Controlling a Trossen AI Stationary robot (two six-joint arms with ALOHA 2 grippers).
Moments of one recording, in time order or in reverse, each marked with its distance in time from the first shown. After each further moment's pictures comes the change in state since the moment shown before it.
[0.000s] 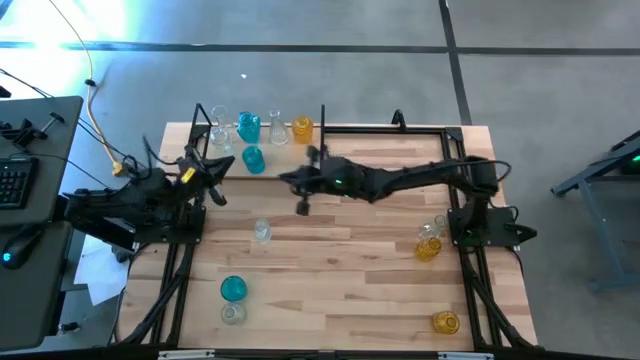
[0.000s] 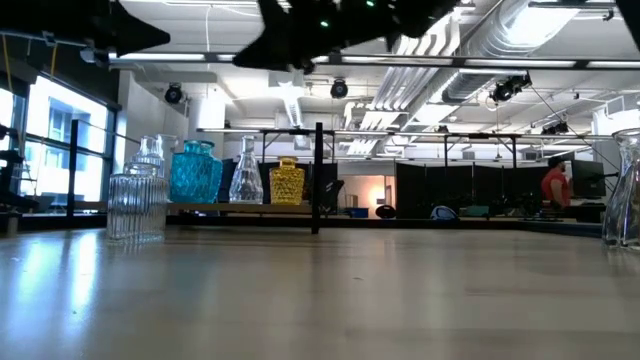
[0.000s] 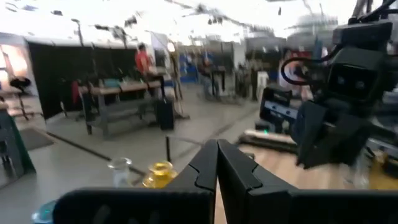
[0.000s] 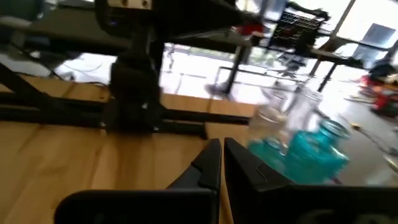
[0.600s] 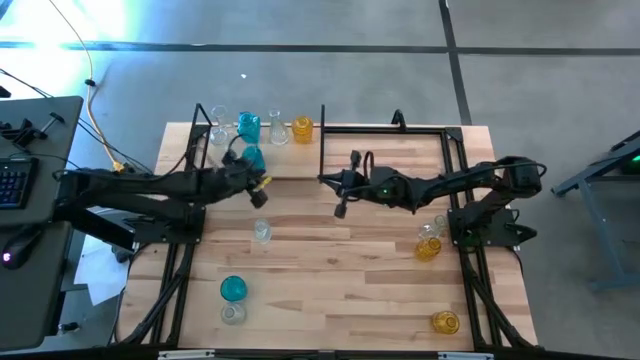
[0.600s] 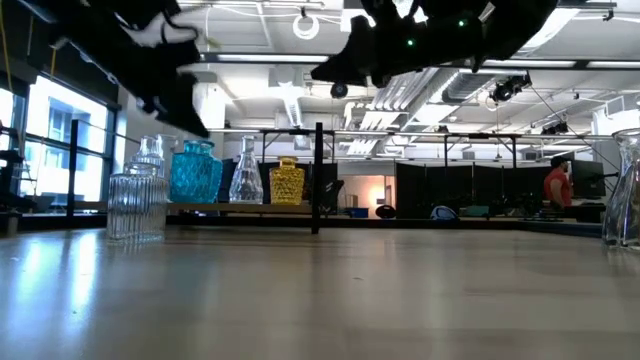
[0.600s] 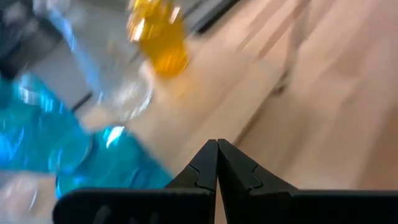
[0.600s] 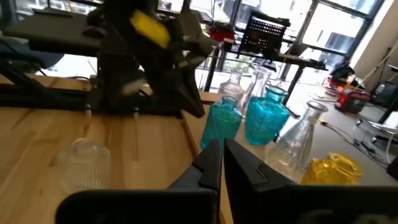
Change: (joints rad) left arm 0.144 0.785 0.227 -0.277 0.027 -0.290; right arm 0.012 -0.309 -0.533 0.297 0.108 0.008
